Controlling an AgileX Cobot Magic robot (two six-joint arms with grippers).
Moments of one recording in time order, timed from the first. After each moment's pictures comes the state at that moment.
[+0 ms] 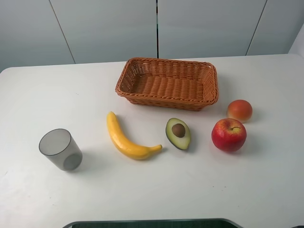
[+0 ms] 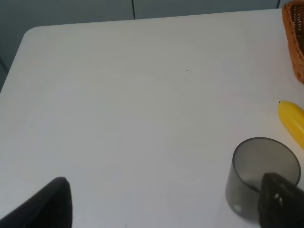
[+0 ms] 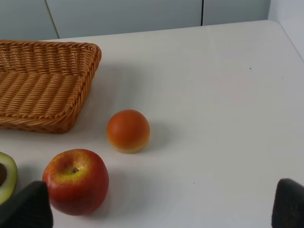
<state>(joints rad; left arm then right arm) 0.01 0.00 -0.51 0.02 1.08 0.00 -0.01 -0.01 -0.50 0.01 1.10 0.06</state>
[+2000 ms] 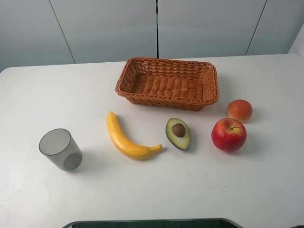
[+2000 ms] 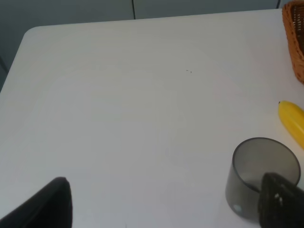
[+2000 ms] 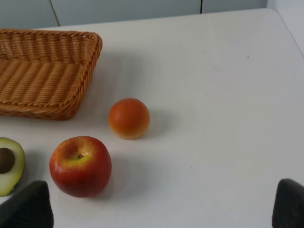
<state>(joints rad) 0.01 0.00 -0.51 0.02 1.08 0.00 -0.01 0.12 -0.68 0.01 1.22 0.06</state>
